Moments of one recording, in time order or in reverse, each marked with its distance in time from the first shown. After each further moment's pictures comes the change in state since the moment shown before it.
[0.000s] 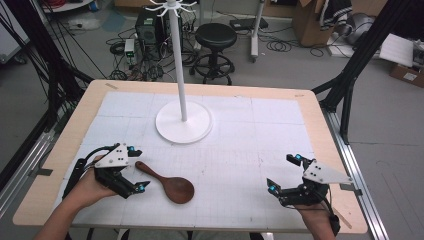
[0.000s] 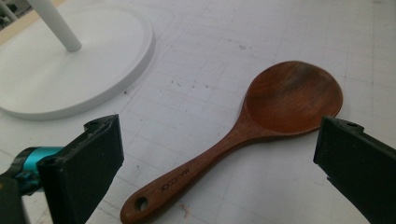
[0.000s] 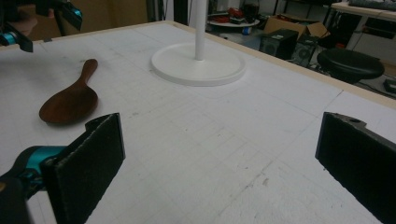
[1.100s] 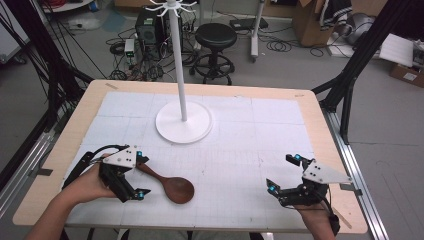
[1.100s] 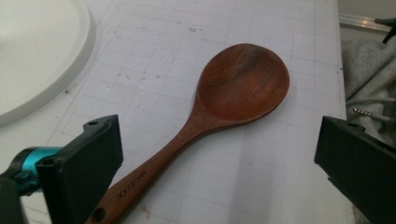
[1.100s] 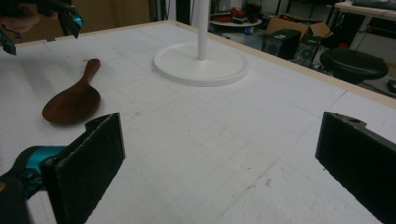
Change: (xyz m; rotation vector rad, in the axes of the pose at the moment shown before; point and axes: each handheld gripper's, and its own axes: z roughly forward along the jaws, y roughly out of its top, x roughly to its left) left arm -0.002 0.021 0.003 0.110 -0.196 0.050; right arm 0.001 0.000 0.000 0.002 0.010 0.000
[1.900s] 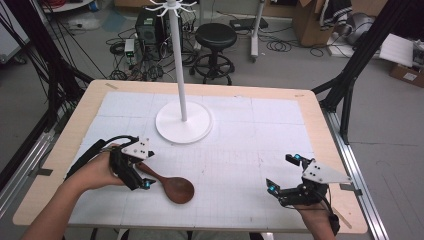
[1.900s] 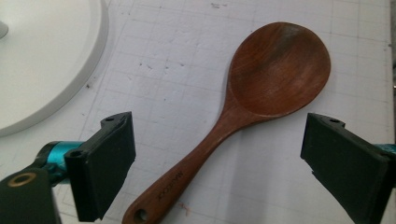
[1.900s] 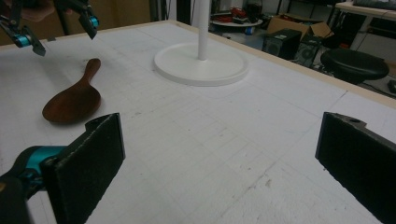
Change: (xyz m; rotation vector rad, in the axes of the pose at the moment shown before) left arm 0.022 0.022 0.016 0.172 0.027 0.046; right arm 0.000 0.000 0.001 -0.001 0.002 -0.001
